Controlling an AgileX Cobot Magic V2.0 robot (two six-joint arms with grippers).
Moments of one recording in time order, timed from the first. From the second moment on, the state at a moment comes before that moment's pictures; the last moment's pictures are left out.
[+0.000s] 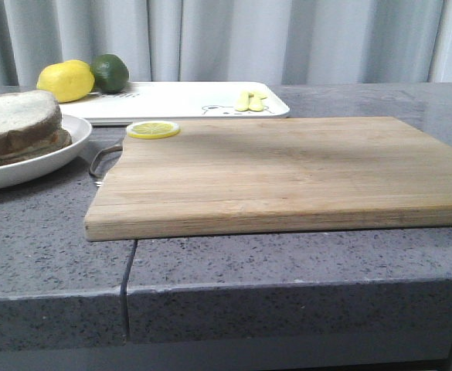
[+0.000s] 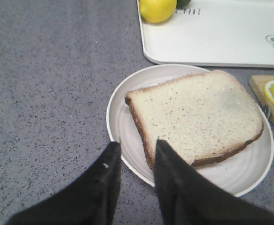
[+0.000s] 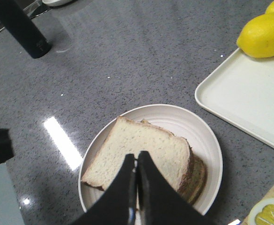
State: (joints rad) left arm 0.00 0.68 -0.62 -0.06 0.53 -0.06; right arm 0.67 1.73 -1.55 0.97 0.49 -0.67
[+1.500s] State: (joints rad) left arm 0.16 1.38 -0.89 -0.35 0.66 -0.04; right arm 0.67 1.67 -1.55 0.92 0.66 -0.67
